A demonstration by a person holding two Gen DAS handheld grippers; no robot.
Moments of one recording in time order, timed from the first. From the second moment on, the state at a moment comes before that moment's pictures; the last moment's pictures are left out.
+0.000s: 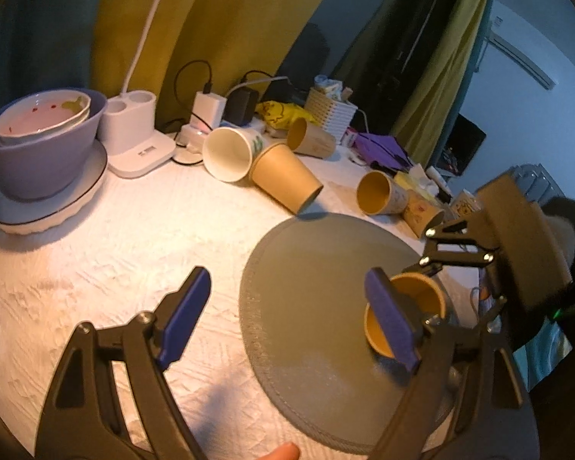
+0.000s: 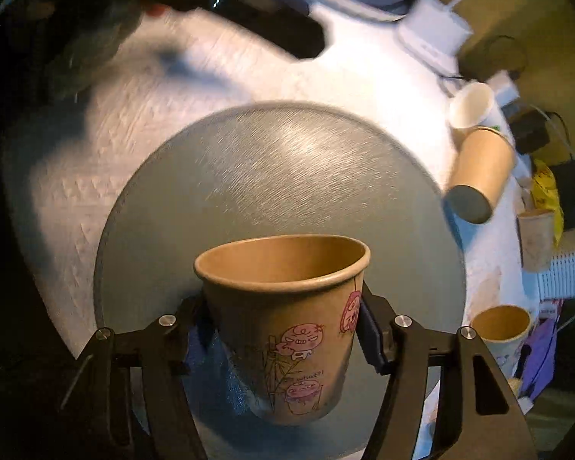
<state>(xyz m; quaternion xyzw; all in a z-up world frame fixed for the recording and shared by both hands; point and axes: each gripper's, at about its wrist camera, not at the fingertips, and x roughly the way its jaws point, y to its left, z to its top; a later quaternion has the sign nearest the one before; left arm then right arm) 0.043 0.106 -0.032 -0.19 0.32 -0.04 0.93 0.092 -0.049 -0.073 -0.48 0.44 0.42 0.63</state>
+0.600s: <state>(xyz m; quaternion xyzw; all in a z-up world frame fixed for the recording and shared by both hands) 0.039 0.103 -0.034 -0.19 0.30 -0.02 0.94 0.141 -0.097 -0.051 -0.15 0.32 0.39 0.85</state>
